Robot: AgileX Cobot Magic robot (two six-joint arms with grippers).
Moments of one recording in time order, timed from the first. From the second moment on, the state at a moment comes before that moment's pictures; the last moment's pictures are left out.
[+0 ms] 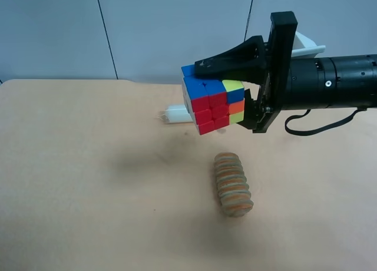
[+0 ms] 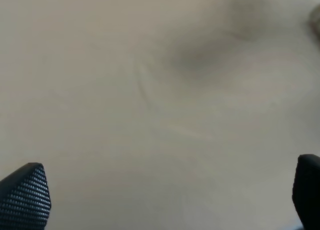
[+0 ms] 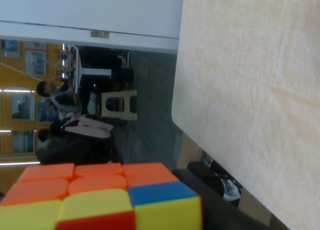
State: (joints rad) left arm -0.15 0.06 -0.59 -0.09 1.20 0.09; right arm 0.22 1.47 -0.67 1.70 1.21 -0.81
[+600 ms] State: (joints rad) left arm -0.15 0.00 -0.55 -0.04 1.15 0.08; right arm 0.22 1.47 -0.67 1.69 1.21 -0.81
